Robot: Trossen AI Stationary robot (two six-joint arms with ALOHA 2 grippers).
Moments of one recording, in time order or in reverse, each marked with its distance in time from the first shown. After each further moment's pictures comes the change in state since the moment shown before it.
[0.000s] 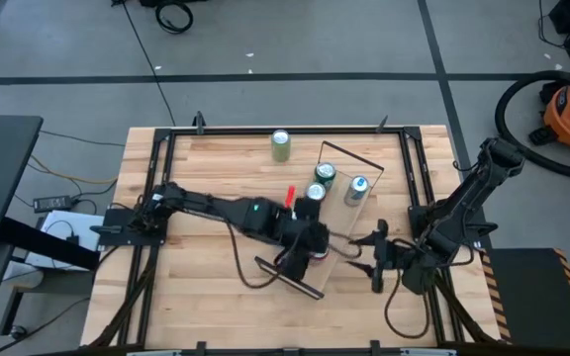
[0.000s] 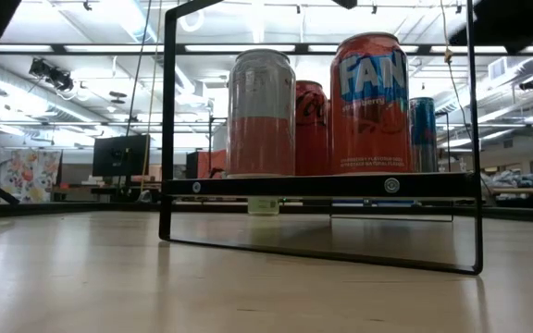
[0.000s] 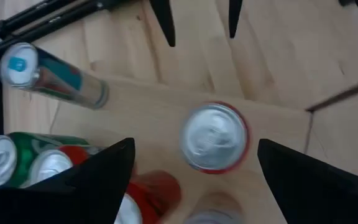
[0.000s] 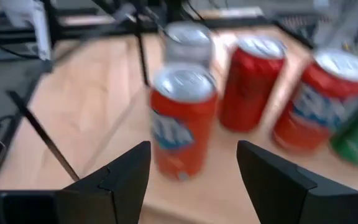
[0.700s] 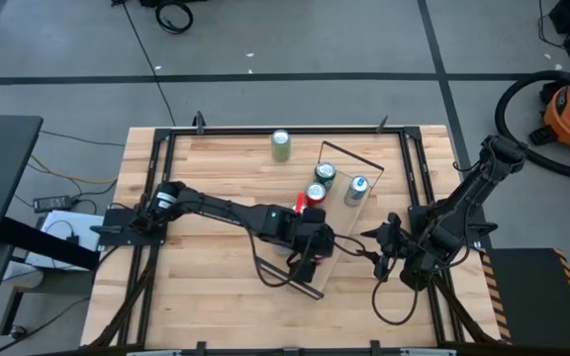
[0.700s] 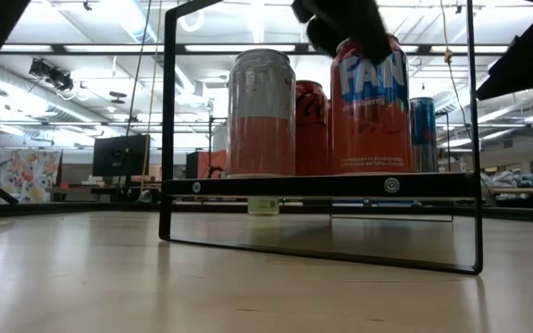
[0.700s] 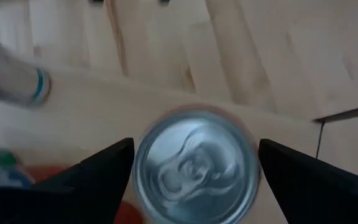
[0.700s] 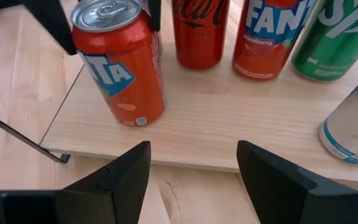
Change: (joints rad) left arm 0.041 0.021 -0.268 0.286 0.118 -0.039; right arm 0.002 -0.049 0.000 -0.388 -0.073 0.434
